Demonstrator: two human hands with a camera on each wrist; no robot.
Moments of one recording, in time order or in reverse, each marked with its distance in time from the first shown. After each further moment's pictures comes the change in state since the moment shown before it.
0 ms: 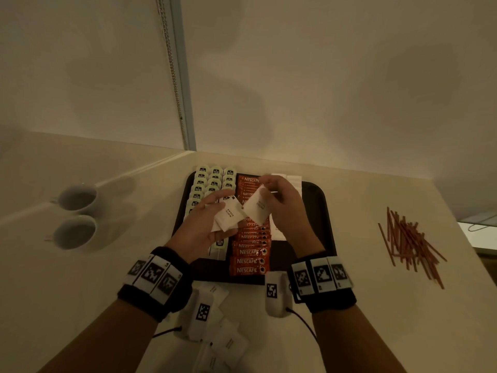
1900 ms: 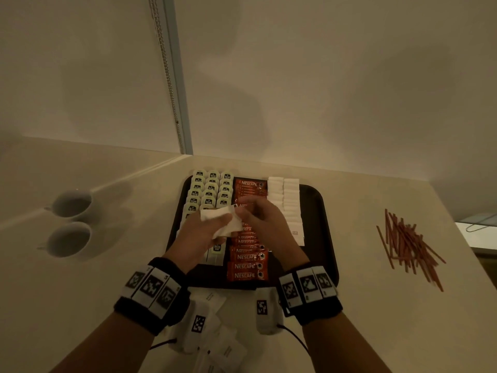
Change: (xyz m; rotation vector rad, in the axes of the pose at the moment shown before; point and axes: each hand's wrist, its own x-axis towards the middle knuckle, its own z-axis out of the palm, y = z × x) left_hand 0.009 -0.014 -0.008 0.229 0.132 0.073; right_hand -0.007 0.024 0.019 -0.059 -0.172 0.049
